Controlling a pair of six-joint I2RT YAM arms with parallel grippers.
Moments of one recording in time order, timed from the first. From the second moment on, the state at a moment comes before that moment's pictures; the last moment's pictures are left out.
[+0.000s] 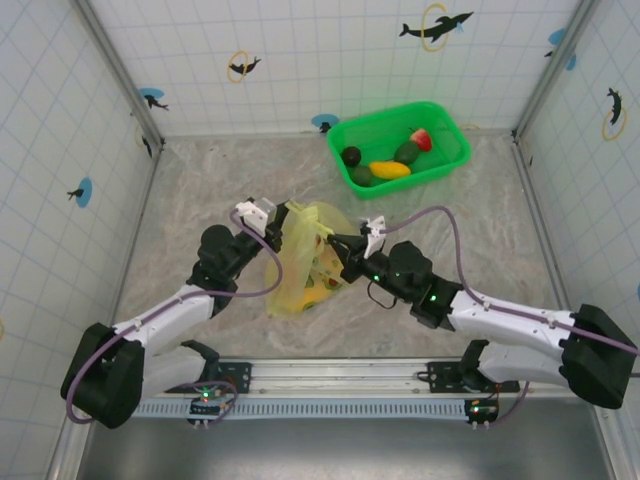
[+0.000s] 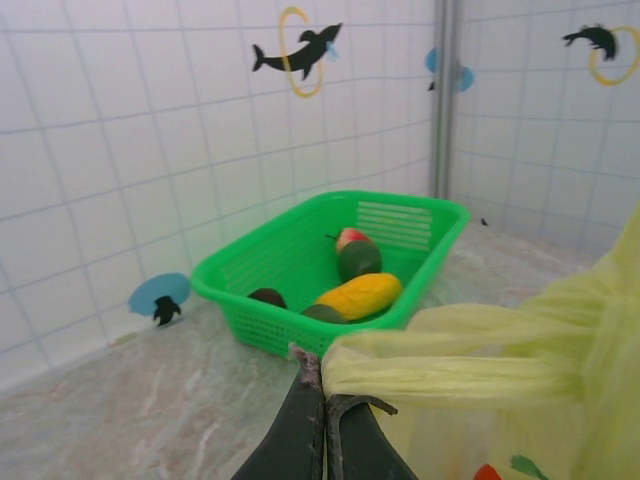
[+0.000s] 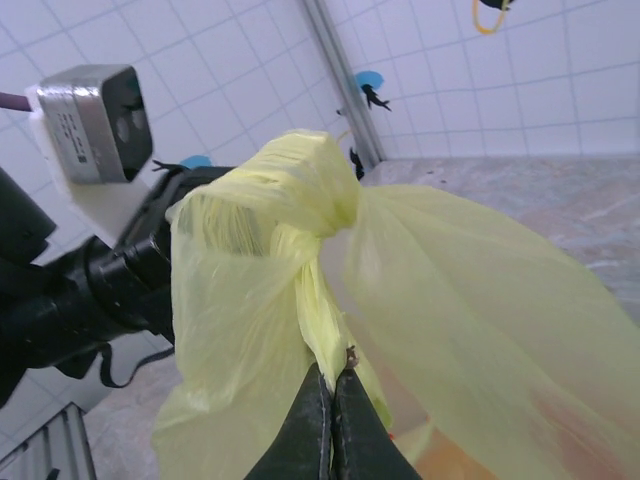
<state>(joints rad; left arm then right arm) -0.48 1.12 0.43 0.72 0.25 0.08 1.02 1.11 0.56 0.46 0.13 0.43</state>
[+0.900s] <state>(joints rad) -0.54 1.03 0.59 0.51 0.15 0.11 0.82 0.97 0.74 0.09 0.14 0.34</state>
